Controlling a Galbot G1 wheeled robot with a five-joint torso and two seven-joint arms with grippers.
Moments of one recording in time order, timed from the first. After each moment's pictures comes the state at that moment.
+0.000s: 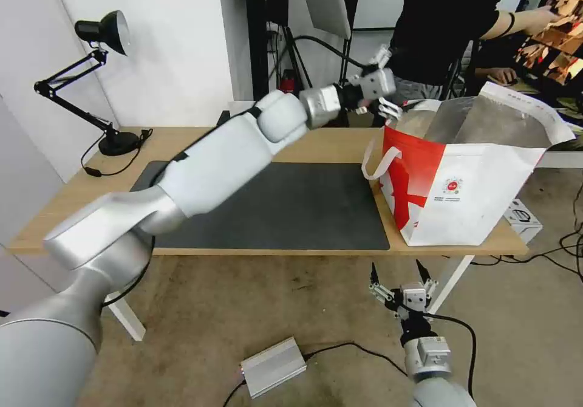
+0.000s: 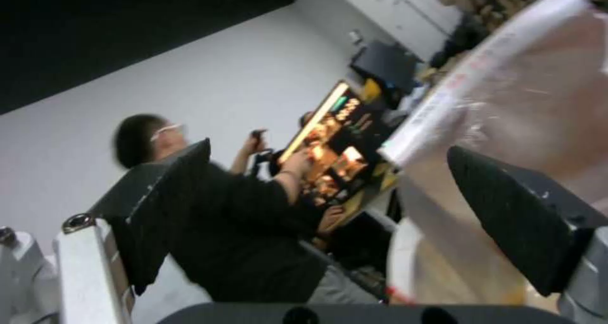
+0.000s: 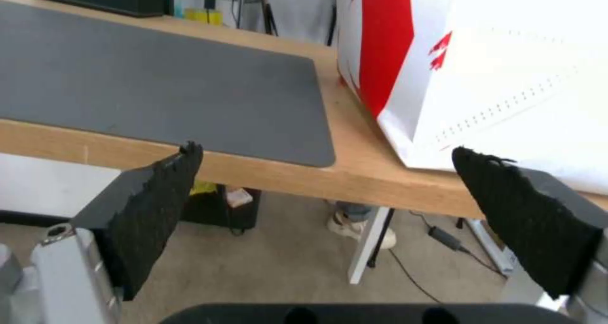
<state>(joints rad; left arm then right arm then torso) -0.19 -1.29 0.52 -1.17 -0.34 -0.33 0.32 -1.60 1.19 0.33 2.02 0.05 0.07 0.38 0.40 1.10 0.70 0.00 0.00</state>
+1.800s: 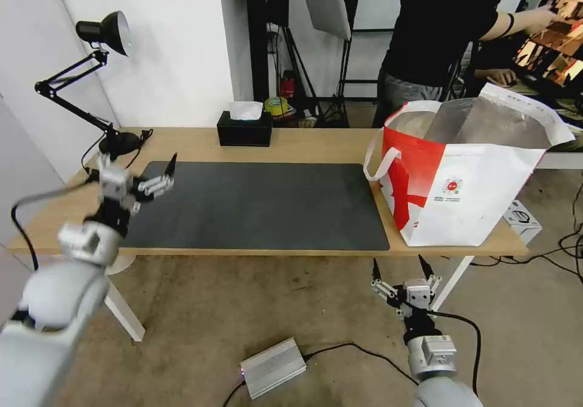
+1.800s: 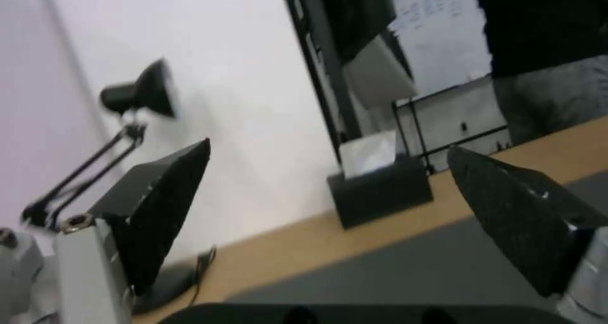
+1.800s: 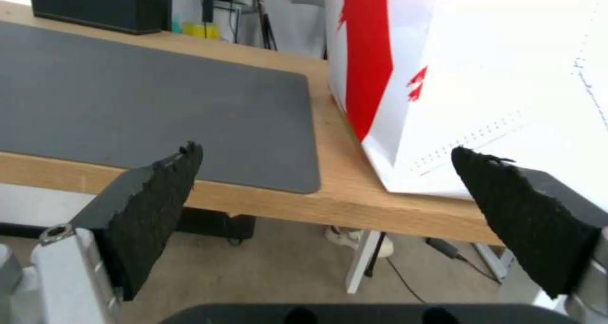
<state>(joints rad) 1.38 -1.00 -0.70 -2.03 -0.27 -0.13 0.00 -1.62 1.17 0.35 2.06 0.07 0.06 0.38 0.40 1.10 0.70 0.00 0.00</state>
